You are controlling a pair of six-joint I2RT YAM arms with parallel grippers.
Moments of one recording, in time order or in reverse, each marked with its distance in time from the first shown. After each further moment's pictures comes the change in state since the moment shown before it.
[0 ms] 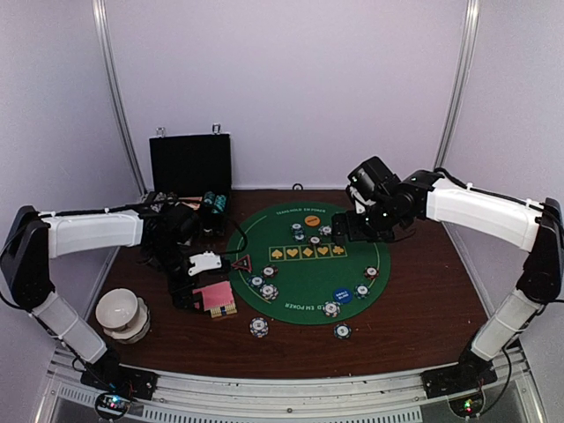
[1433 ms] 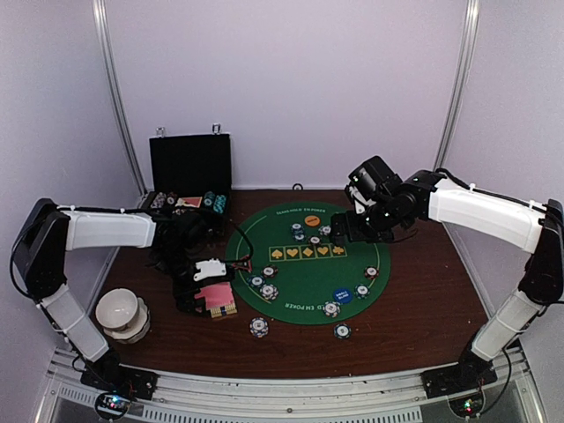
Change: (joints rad) left arm -0.001 0.100 -0.004 0.051 -0.006 0.072; right arm 0.009 -0.016 -0.007 0.003 -0.026 -0.002
